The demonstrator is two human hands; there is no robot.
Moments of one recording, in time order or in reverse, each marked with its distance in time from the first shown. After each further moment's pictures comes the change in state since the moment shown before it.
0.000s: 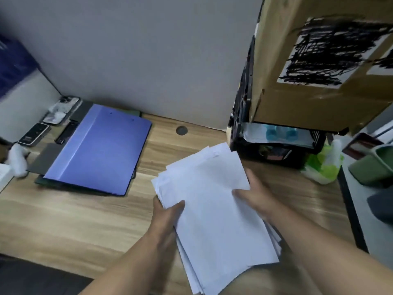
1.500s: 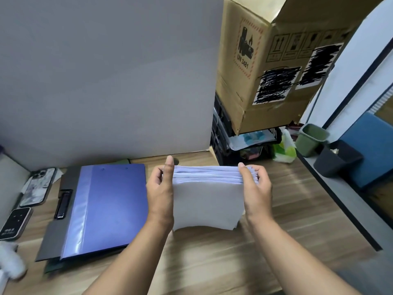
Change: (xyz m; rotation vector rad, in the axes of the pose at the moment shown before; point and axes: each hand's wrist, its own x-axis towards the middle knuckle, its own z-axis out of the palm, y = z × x) left_hand -0.035 0.210 -0.006 0.284 -0.337 0.415; right_hand -0.100 -0.129 0.163 0.529 0.962 -0.298
